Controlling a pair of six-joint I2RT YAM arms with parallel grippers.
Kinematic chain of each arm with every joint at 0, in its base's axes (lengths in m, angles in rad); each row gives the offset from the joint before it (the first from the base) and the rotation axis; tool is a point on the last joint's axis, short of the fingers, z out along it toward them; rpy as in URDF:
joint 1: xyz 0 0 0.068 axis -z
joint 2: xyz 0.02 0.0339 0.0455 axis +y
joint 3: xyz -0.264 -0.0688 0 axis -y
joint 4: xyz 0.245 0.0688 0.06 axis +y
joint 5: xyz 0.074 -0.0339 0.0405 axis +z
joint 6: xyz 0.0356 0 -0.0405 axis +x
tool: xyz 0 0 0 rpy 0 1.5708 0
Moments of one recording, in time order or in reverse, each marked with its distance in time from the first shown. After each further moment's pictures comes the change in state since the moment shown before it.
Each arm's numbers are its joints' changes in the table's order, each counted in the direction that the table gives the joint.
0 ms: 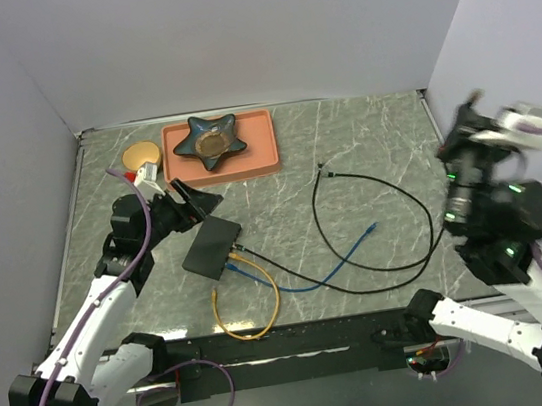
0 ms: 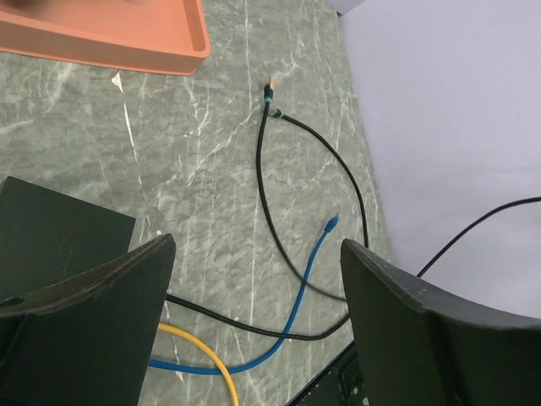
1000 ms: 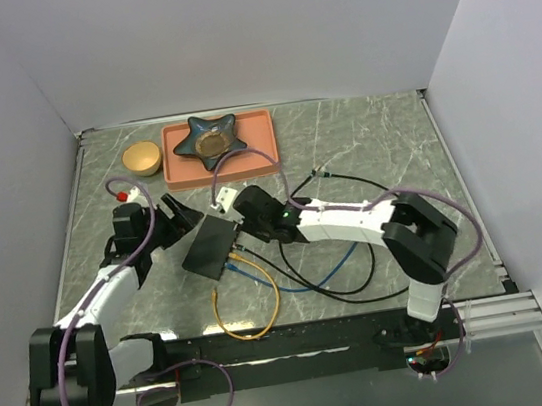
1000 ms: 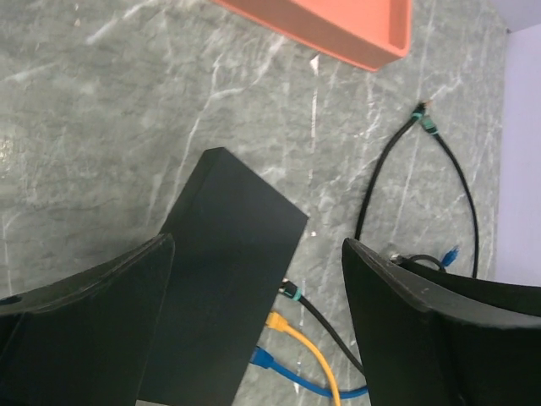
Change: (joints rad) left arm -0.186 0.185 -0.123 -0.048 0.052 0.116; right arm -0.186 1.060 0.055 0.469 0.850 0.193
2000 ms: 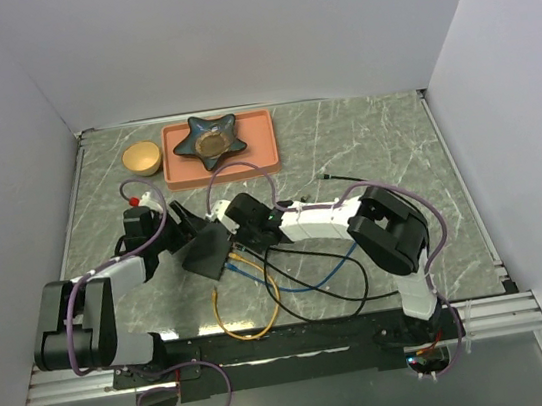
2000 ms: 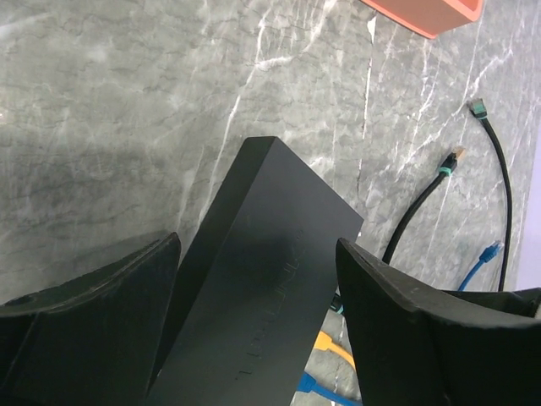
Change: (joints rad) left arm -0.006 0.253 -0.053 -0.211 -0.051 0.014; right arm 0.012 0.220 0.087 0.014 0.196 0.084
